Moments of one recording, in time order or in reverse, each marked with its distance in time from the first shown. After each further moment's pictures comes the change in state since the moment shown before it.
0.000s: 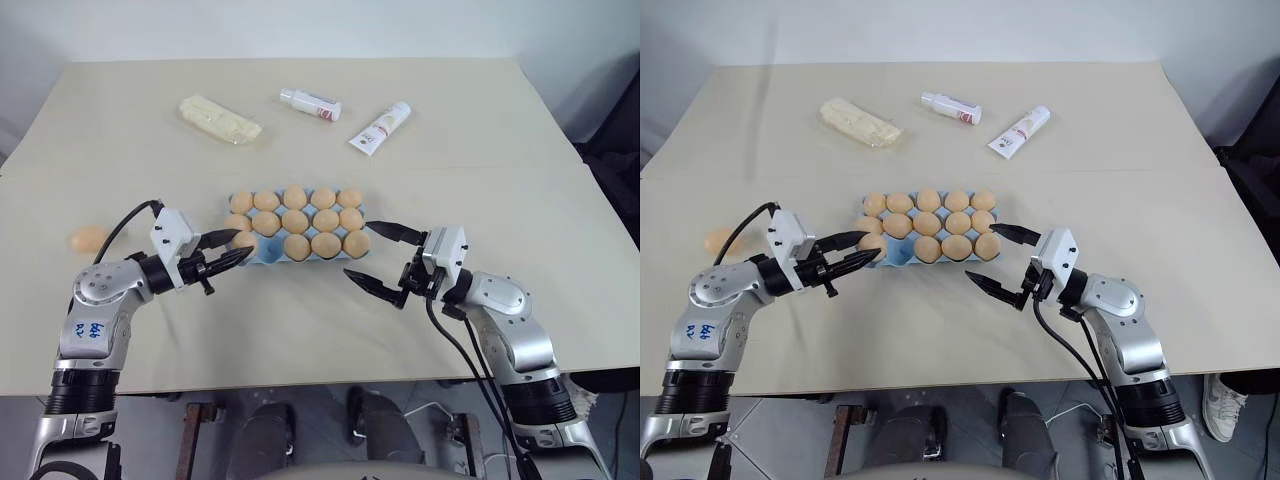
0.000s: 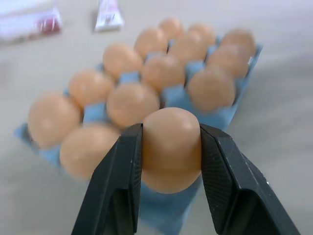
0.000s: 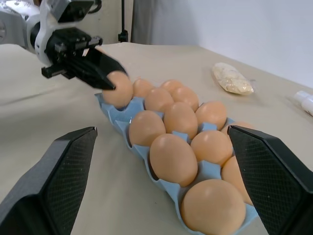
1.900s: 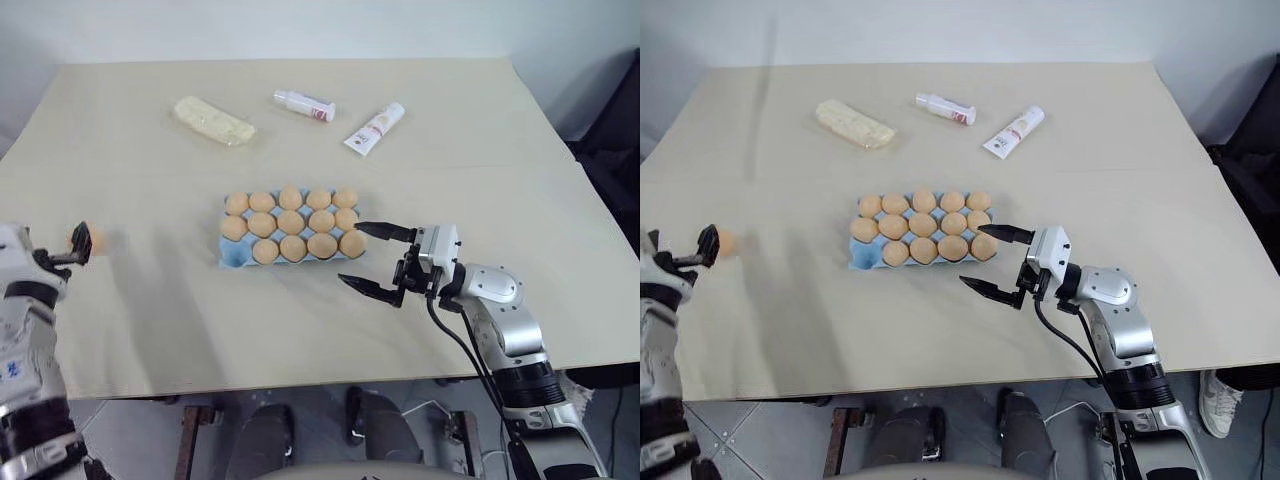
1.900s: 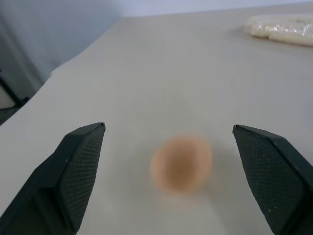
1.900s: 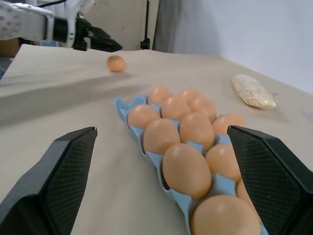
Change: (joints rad) left arm 0.058 0.006 0.445 0.253 0.075 0.045 0.686; right arm -0.077 0.023 0.011 0.116 0.007 -0.070 0.136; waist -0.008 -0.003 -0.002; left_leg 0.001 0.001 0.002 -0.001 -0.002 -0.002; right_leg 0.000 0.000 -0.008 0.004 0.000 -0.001
